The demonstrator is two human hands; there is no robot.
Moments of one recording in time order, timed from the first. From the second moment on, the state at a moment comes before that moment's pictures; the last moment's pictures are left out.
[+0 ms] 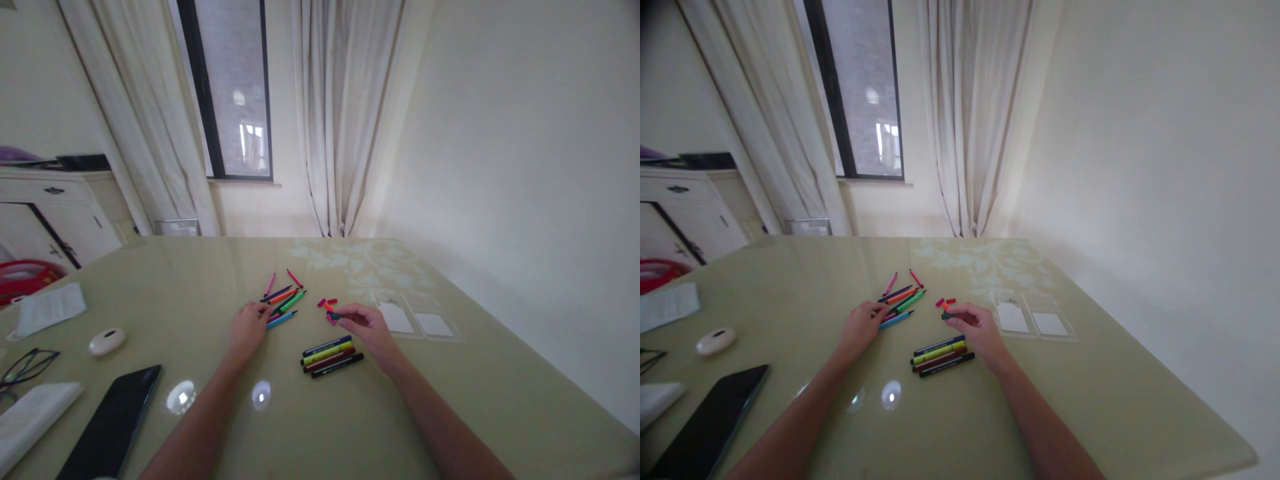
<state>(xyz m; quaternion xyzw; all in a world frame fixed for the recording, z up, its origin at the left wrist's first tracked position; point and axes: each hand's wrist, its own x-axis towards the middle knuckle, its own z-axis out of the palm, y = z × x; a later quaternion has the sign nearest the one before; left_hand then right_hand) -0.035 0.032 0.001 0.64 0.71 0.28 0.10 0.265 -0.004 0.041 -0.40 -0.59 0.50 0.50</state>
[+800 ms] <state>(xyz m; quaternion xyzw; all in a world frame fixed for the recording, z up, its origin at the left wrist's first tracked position) -0.030 0.020 0.015 0.55 0.59 0.54 0.23 0.272 0.008 0.029 -0.47 -0.55 0.41 0.55</state>
